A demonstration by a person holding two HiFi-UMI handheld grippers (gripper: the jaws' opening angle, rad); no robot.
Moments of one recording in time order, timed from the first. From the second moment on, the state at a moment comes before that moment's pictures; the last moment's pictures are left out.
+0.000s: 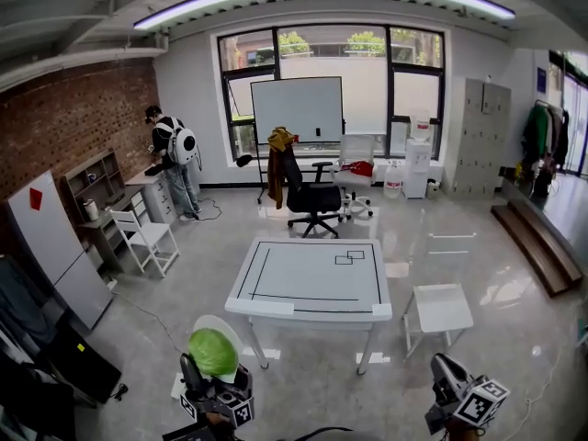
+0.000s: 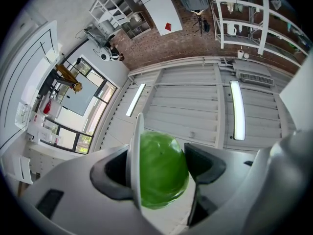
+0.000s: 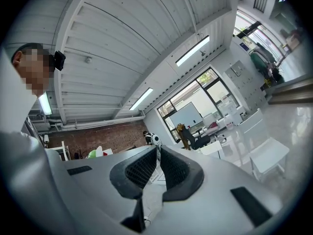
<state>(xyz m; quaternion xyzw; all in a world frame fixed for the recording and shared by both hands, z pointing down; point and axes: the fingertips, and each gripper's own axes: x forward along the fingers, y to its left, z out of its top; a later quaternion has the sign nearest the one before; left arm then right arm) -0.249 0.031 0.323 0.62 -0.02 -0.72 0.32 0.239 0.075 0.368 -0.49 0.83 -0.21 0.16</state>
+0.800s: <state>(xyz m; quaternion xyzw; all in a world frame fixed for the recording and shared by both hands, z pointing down) -0.359 -0.054 0.325 0.62 0.01 -0.70 0.35 0.106 0.029 0.358 -0.52 0.81 -0.20 0.16</state>
